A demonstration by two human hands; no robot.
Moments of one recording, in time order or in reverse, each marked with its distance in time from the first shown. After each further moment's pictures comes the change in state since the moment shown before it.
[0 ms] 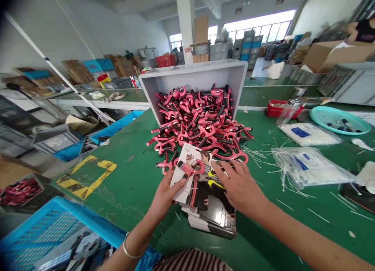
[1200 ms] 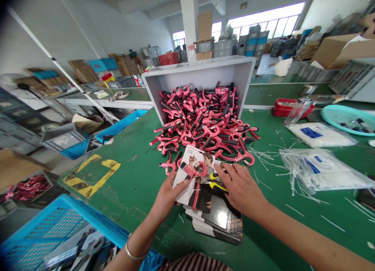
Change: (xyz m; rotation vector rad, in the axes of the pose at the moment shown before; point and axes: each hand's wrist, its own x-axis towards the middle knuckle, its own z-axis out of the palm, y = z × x) left_hand 0.006 0.001 -0.005 0.003 -0.033 -0.099; right_hand 0.007 -0.003 0.026 0.084 0.042 0.003
